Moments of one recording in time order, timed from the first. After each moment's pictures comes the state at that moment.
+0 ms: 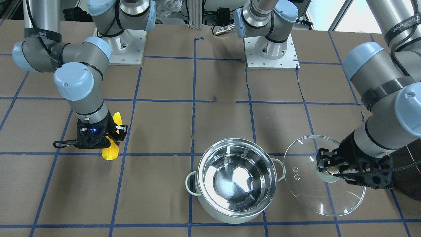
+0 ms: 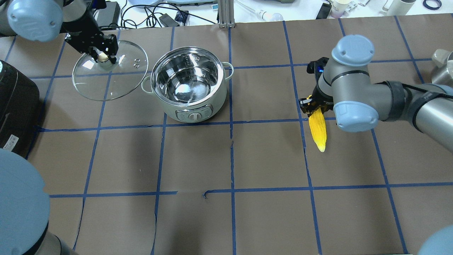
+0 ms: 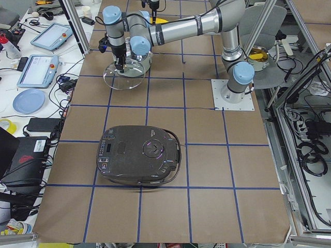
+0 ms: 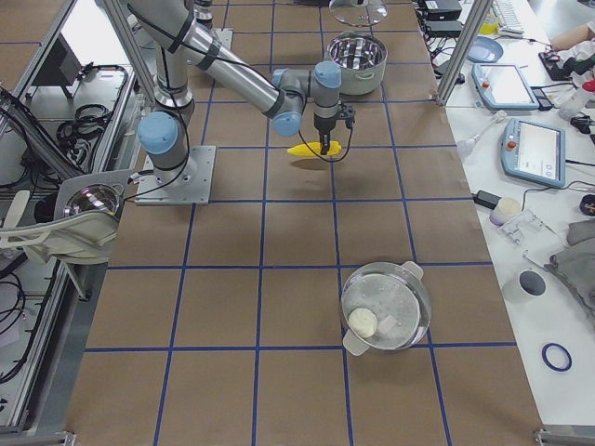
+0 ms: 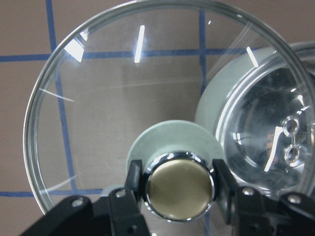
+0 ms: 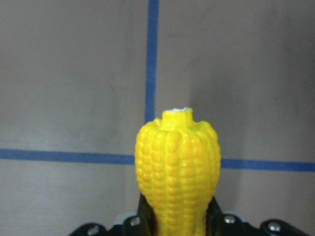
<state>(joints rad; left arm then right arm) -1.35 -1.99 -1.38 -1.33 1.59 0.35 1.55 -1.31 1.91 -2.25 -1.59 -0.09</state>
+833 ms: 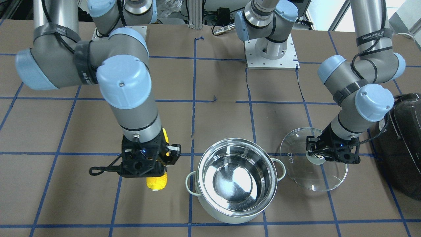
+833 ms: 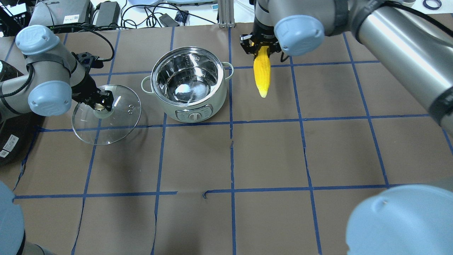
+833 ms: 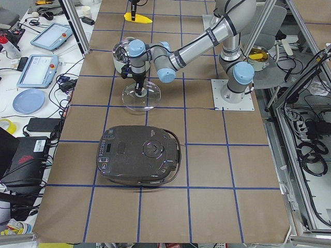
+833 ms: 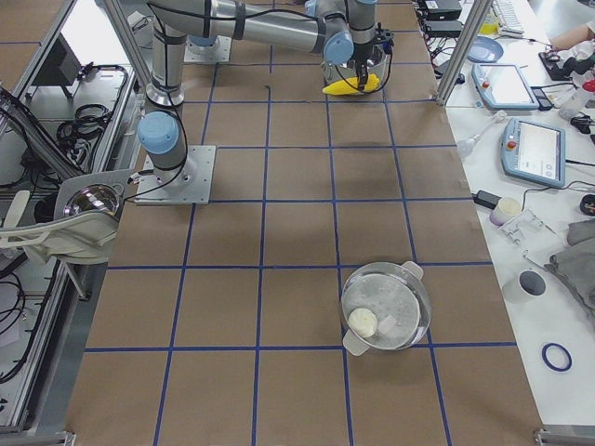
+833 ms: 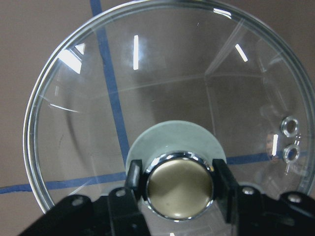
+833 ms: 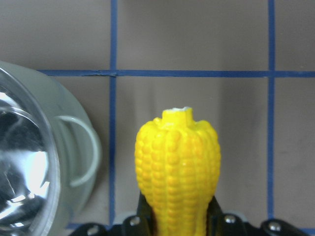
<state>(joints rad) -1.27 -1.89 -1.84 -0.94 1.61 0.44 1.81 -1.07 1.25 -1.91 -1.57 0.23</state>
